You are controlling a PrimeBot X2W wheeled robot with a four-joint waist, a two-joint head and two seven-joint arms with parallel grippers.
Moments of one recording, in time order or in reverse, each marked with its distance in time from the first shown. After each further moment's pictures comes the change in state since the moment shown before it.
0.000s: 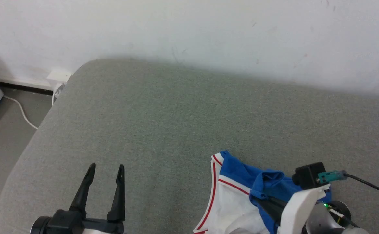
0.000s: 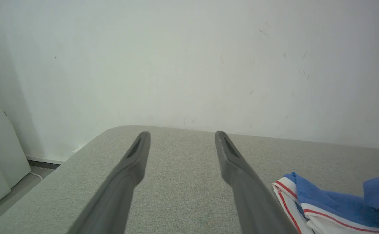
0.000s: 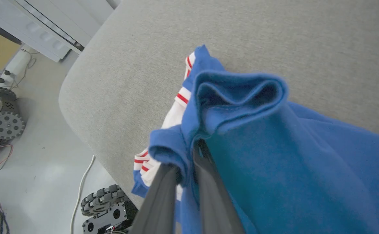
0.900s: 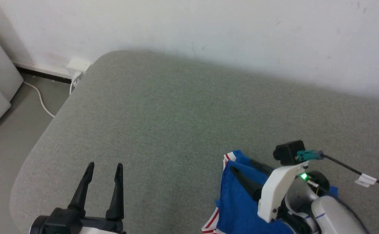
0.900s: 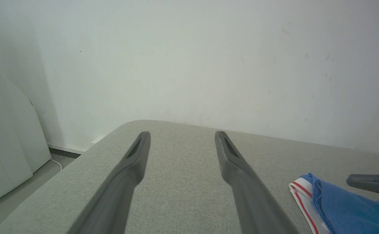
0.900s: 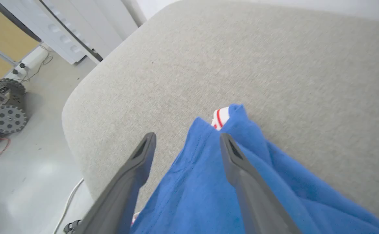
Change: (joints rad) left arm -0.011 0.000 0.004 0.012 -0.021 -0.001 0.000; right arm -0.251 0.001 0.171 0.348 0.007 0.000 -0.287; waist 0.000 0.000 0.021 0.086
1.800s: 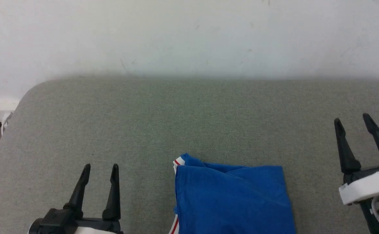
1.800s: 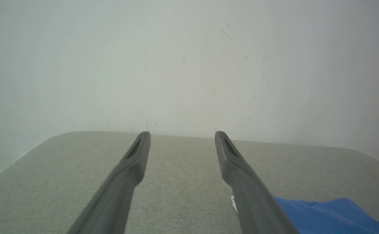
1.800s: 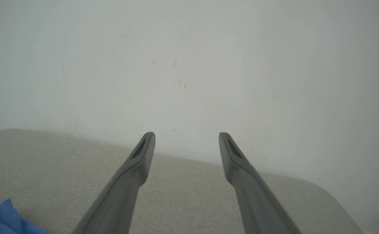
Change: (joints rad) left arm -0.002 -0.001 0.019 0.014 -0.042 -0.001 0.000; right arm 0.081 -0.164 -0.358 -0.160 -0.330 0.000 -0.547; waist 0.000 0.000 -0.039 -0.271
